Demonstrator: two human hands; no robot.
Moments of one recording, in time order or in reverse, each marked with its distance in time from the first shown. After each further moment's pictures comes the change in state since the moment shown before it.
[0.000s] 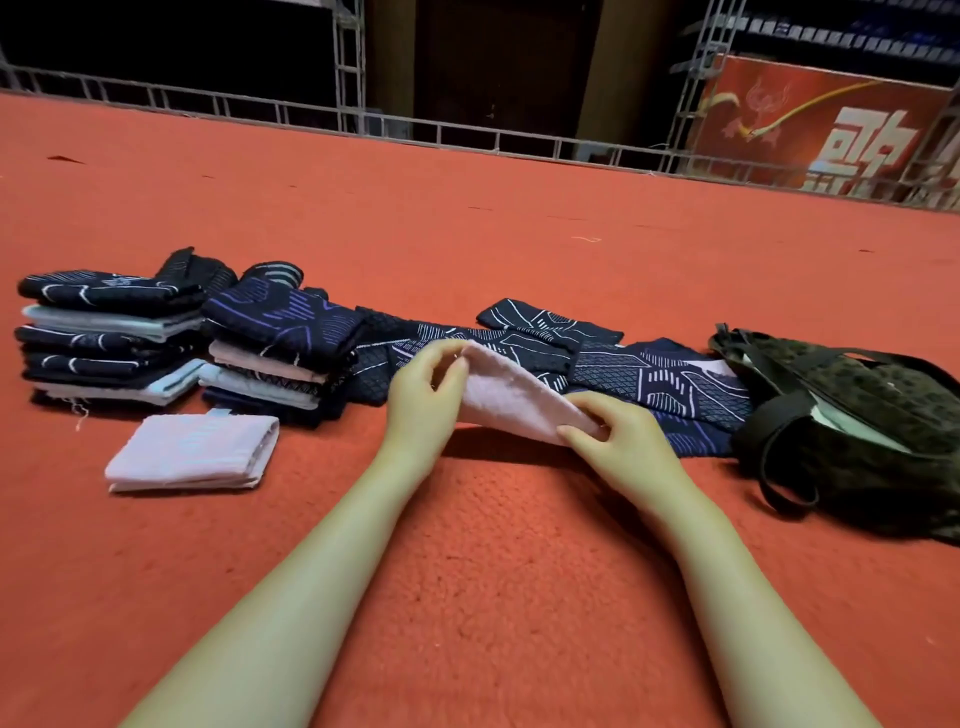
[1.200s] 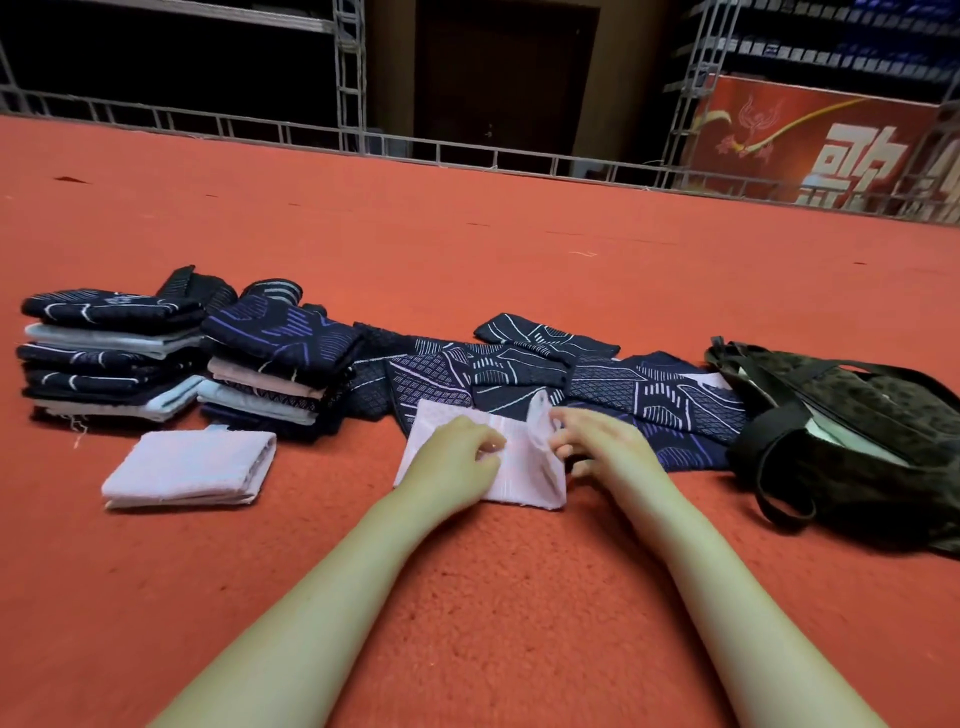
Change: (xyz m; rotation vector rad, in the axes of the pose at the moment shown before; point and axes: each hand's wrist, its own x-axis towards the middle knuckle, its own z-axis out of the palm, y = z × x) left_hand -0.020 -0.012 0.015 0.557 -0.557 -0.072; right_hand 0.001 -0.002 0.009 0.681 -0.046 0.351
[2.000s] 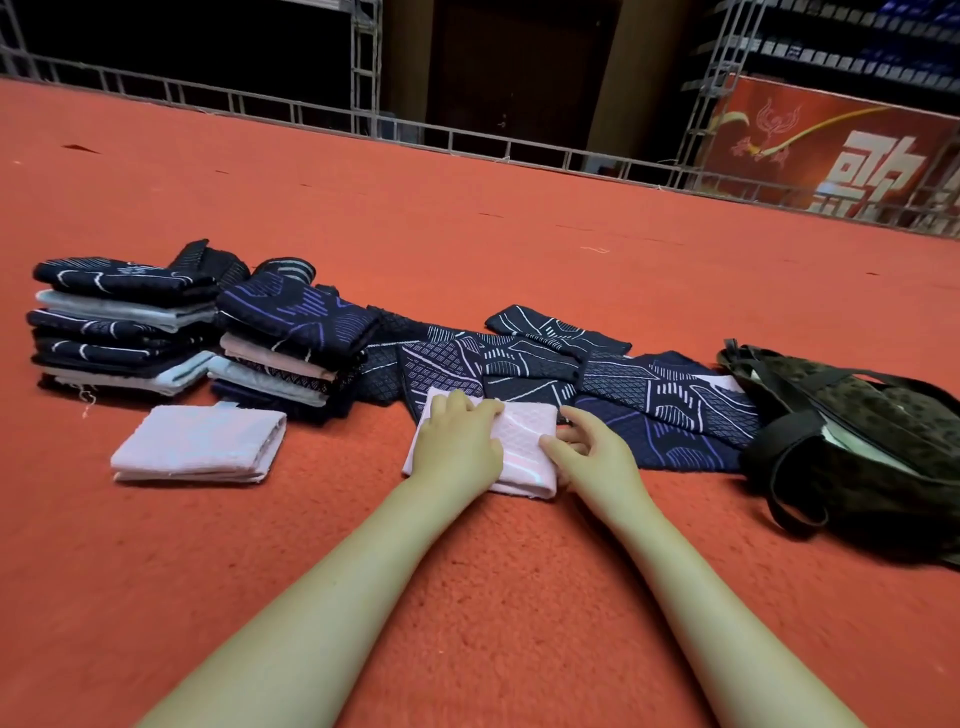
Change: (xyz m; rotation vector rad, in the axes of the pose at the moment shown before) left_hand 0.001 0.004 -0.001 0.278 0.071 -0.128; right_hand 0.003 0.014 0.030 -0.282 0.124 -0.040
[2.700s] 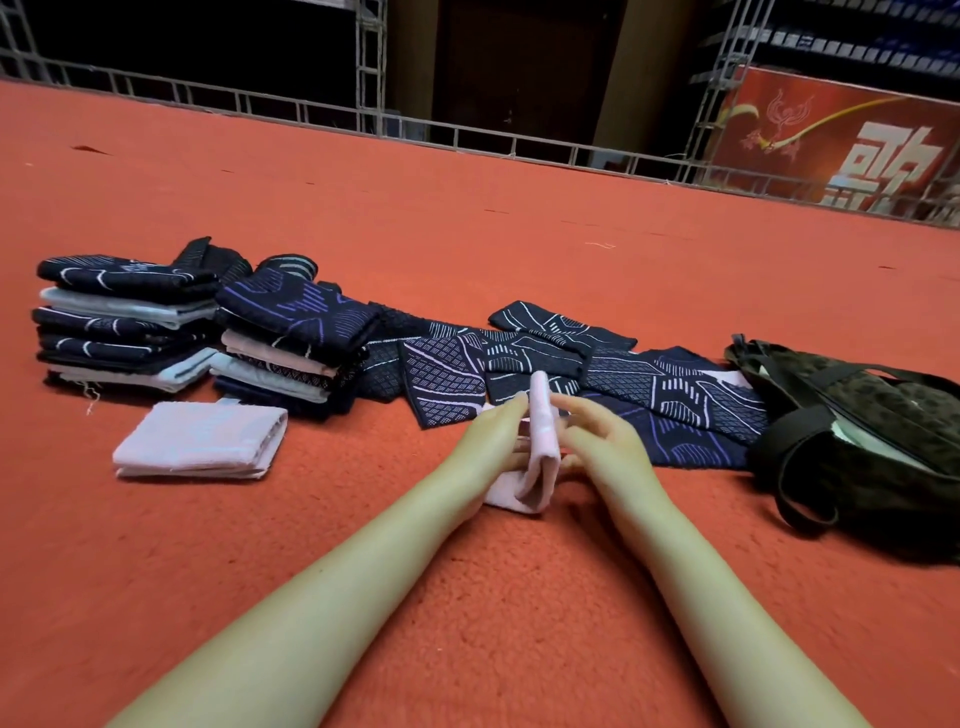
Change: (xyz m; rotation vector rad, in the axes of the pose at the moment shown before) left_hand -0.005 0.033 -0.006 -1.133 -0.254 -0.218; right_hand -0.012 -0.023 -0.009 0.348 -0.109 0.064
